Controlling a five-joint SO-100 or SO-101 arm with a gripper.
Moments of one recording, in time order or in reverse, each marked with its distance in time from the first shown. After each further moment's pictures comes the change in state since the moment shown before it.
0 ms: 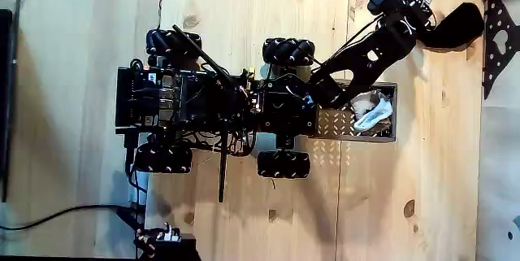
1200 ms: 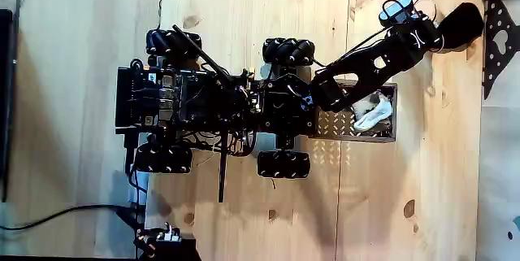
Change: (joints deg) arm 7.9 -5.8 -7.6 6.4 4.5
